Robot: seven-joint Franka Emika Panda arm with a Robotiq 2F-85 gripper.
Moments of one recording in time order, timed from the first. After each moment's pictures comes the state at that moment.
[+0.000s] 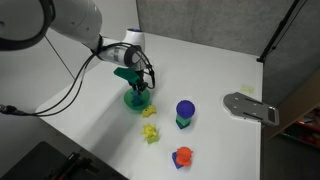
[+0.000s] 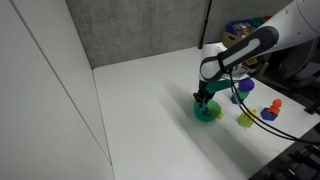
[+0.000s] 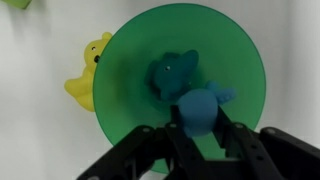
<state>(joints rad) 0.09 0.85 0.01 -1.64 0.04 2.31 0.20</state>
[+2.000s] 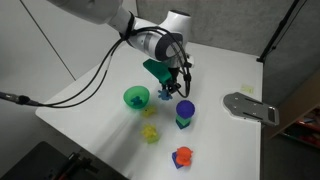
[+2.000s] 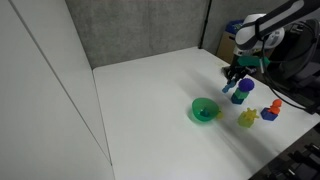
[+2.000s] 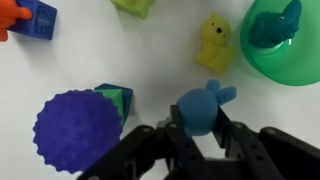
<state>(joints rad) -0.12 0.65 -0.09 -1.74 0.13 2.23 0.19</state>
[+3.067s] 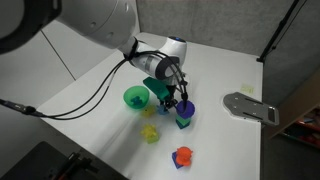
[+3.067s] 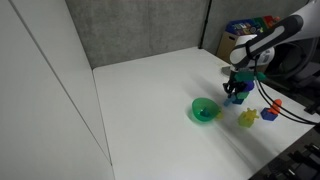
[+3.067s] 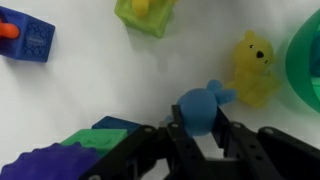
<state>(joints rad) -0.11 0.78 -0.11 -1.74 0.11 2.27 0.19</state>
